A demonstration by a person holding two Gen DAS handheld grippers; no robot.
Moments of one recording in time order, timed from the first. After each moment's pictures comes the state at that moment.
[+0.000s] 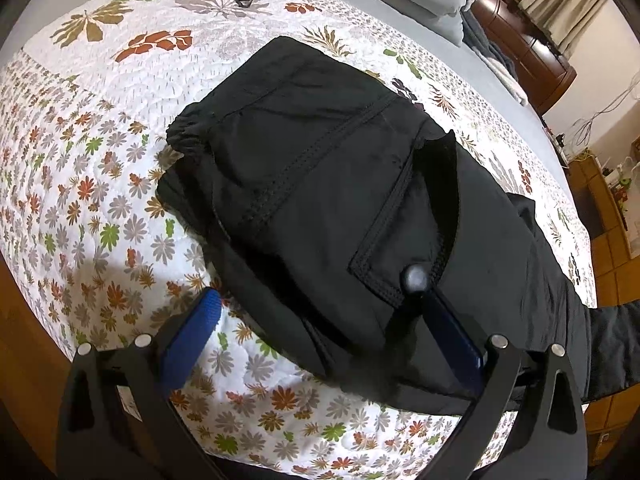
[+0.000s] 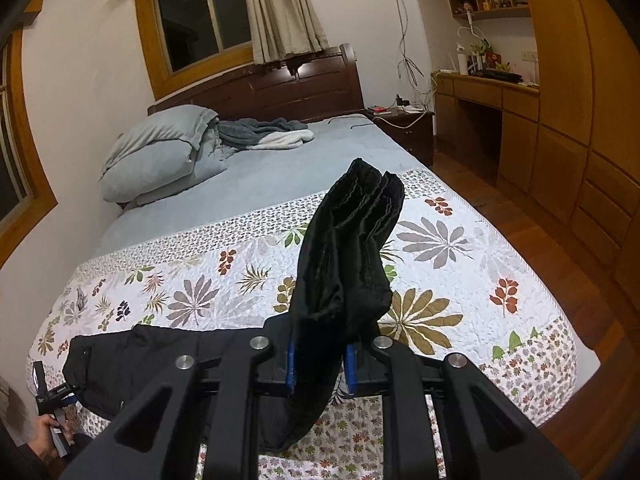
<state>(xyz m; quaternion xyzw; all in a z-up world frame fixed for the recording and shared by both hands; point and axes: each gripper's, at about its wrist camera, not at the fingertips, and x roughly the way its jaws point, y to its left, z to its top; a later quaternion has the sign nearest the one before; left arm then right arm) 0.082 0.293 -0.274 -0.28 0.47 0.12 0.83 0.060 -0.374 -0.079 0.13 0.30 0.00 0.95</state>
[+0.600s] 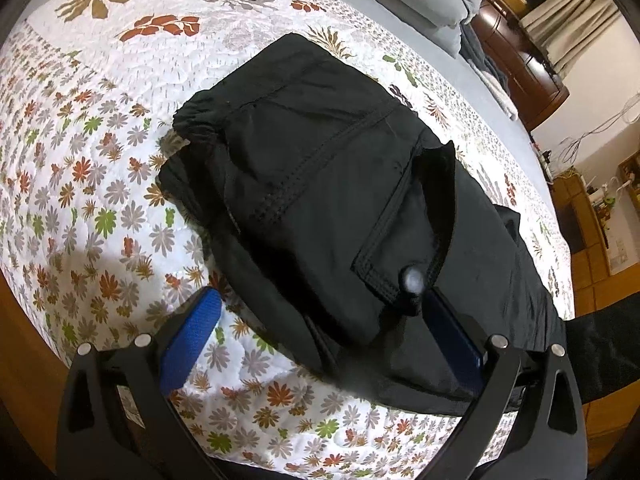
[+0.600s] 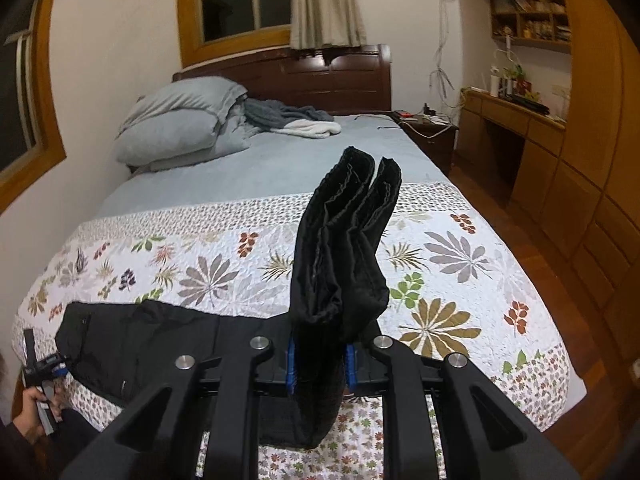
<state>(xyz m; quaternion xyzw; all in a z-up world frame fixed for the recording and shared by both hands) 0.068 0.306 -0.276 -0.33 0.45 0.10 0.82 0.071 -0.296 -0.062 0.05 0.31 0.02 0.95</state>
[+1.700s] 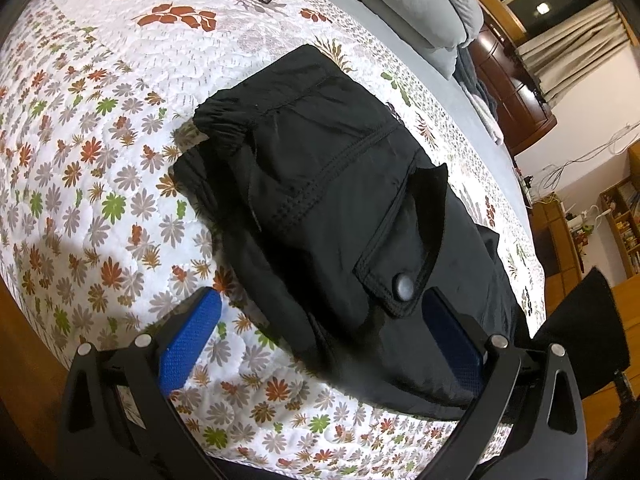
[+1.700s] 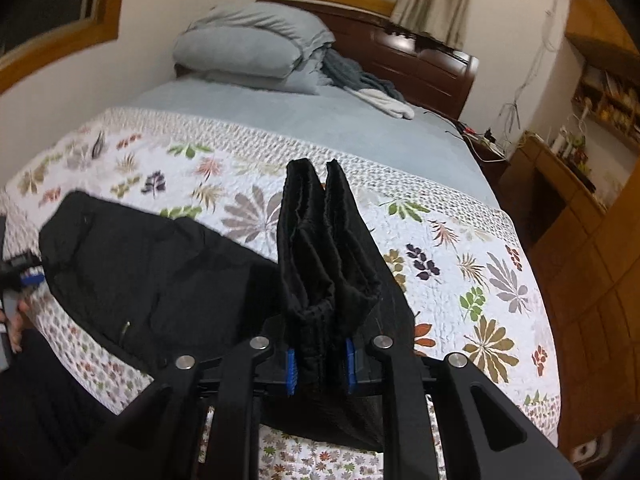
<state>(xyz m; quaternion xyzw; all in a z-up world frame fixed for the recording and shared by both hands) 0.052 0.319 -0.277 -0.37 0.42 0.08 0.82 0.094 -0.110 -0.121 -0.13 0.36 0.07 0.92</state>
